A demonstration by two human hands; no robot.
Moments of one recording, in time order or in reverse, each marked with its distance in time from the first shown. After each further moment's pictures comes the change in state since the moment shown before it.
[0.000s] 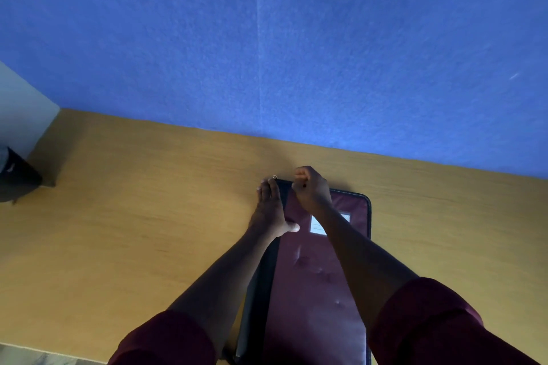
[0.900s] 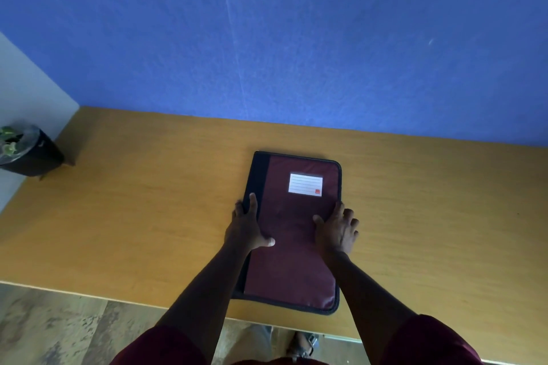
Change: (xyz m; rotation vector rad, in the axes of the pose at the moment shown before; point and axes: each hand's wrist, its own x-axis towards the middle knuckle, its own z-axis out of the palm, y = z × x) left_hand -0.122 -0.030 0.067 0.191 0.039 -0.089; right_hand -0.170 0.126 -0.012 -0.137 0.298 0.264
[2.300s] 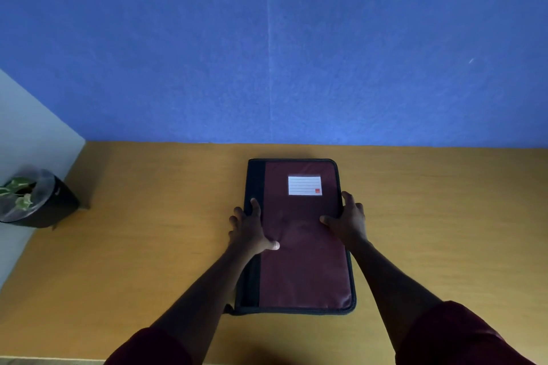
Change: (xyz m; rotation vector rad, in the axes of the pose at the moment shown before) left_hand 0.061 -0.073 -0.092 0.029 -0.026 0.006; right_hand 0.028 -0.106 0.019 0.267 -0.128 -0.024
